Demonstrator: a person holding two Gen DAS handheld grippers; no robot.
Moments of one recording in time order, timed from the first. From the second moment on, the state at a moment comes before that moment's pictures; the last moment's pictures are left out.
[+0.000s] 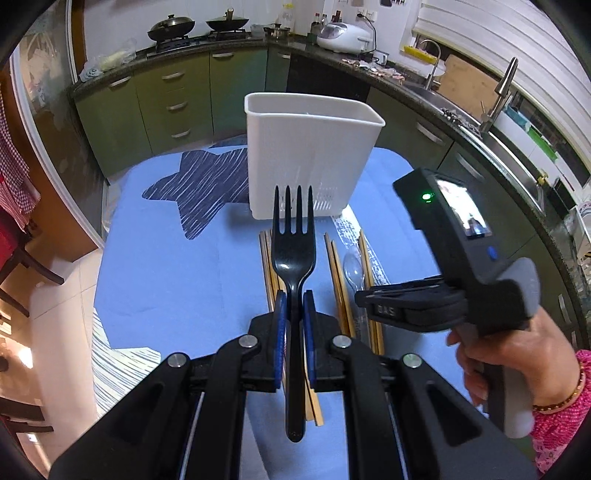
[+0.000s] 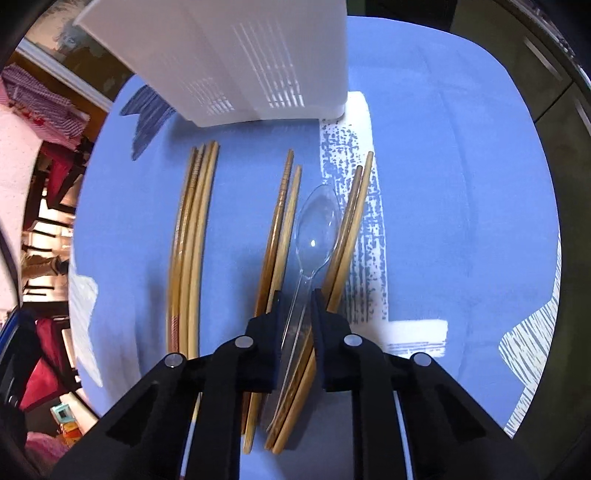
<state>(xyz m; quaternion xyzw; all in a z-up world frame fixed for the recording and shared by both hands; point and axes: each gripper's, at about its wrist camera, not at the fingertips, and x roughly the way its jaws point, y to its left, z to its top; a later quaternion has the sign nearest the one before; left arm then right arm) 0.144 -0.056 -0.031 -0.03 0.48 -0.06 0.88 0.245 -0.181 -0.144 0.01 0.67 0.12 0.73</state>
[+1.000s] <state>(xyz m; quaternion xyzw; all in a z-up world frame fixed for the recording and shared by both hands) 0.182 -0.034 0.040 -0.07 0.37 -0.09 0.92 0.202 -0.231 -0.078 0.13 0.50 0.20 0.83</state>
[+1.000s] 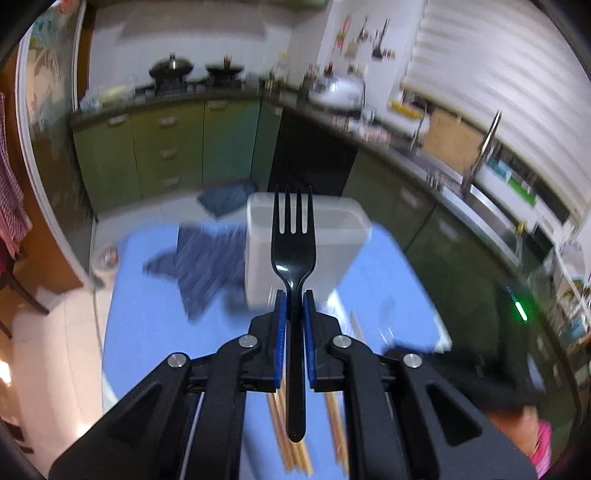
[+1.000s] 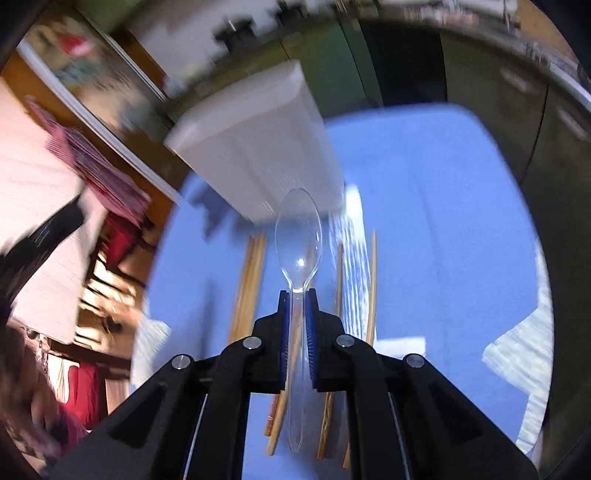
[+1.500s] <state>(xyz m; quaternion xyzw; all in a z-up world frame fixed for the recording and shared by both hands) 0.285 -0.065 0.068 -0.03 0.14 -0.06 0.99 0.162 -0.278 -0.009 0.13 0.35 0.22 0.90</state>
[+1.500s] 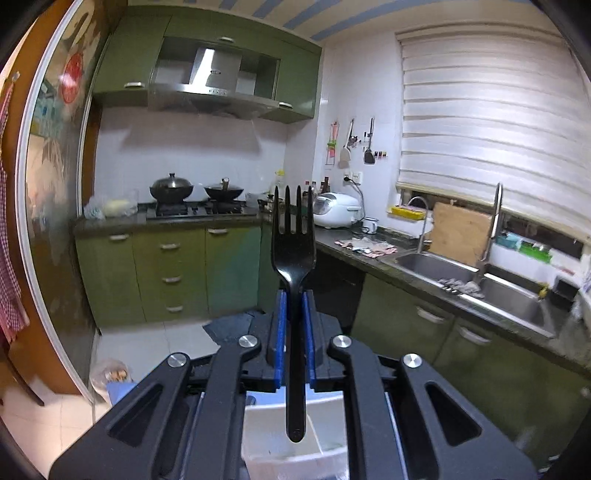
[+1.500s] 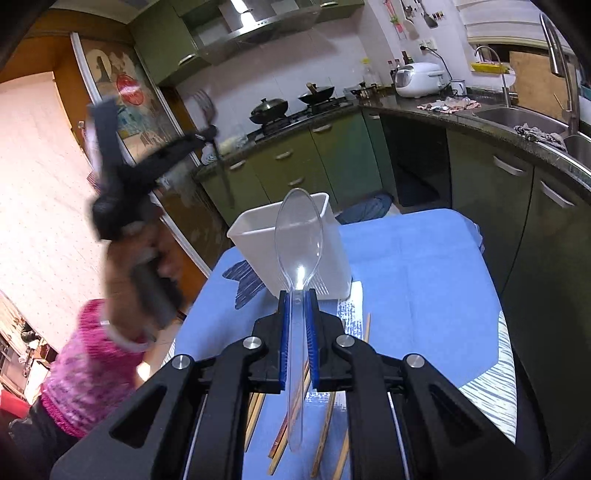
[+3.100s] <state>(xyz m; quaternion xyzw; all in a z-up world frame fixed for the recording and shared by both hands) 0.186 -0.030 -0.014 -0.02 0.24 -0.05 0.97 0.325 -0.194 0.005 0.06 0.20 0.16 0.96</state>
